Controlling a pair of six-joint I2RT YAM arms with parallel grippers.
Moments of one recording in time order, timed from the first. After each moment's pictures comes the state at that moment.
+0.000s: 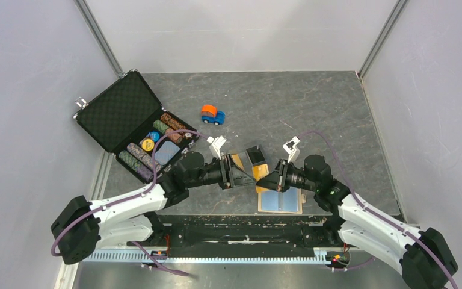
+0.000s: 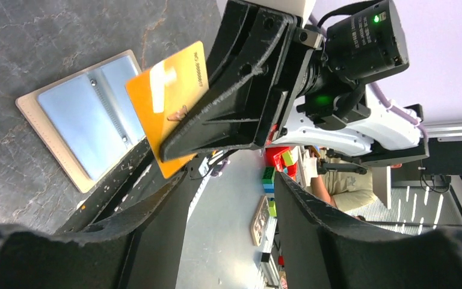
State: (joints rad) left arm -0.90 1.05 0.49 0.35 0.39 -1.11; right arm 0.64 0.83 0.32 0.15 -0.50 0.85
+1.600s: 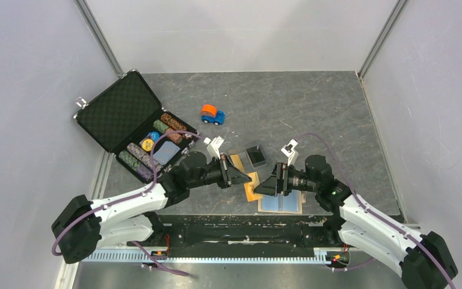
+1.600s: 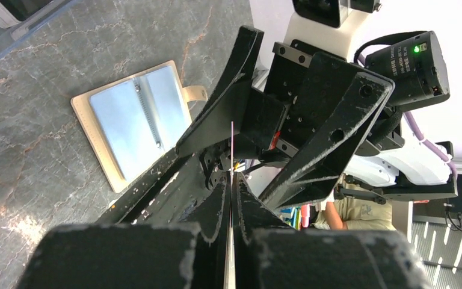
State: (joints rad) left arm -0.90 1.07 0.49 0.31 0.29 -1.11; right arm 0.63 0.80 0.31 0.12 -0.64 0.85
